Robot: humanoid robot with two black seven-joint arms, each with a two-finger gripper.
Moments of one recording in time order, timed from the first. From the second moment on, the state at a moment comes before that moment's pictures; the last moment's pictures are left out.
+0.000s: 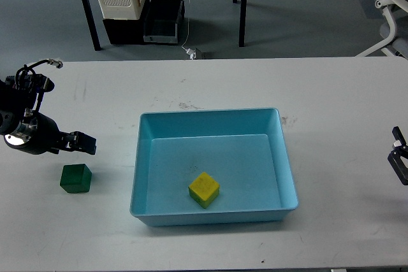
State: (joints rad) left arm -1.44 0.78 0.66 -1.29 0.78 -0.49 0.09; right arm -0.23 0.00 1.94 1.50 0.10 0.39 -0.49
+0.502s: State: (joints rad) left arm -1.34 0.78 0.59 -1.28 0.81 -0.49 0.09; right arm -0.23 0.00 1.94 1.49 0.10 0.40 -0.49
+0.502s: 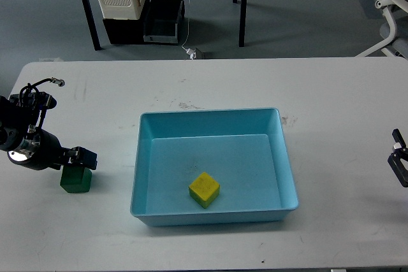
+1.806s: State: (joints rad) left arm -1.47 0.87 0.51 -1.39 0.90 -0.49 0.15; right arm -0.23 0.00 1.94 1.49 0.10 0.40 -0.49
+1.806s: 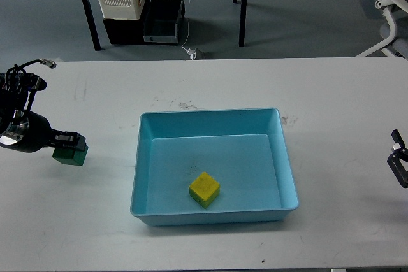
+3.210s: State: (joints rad) left arm -1.79 0.08 0.66 -1.36 0.66 -0.49 0.05; right arm -0.25 0.00 1.95 1.46 0.10 0.40 -0.49
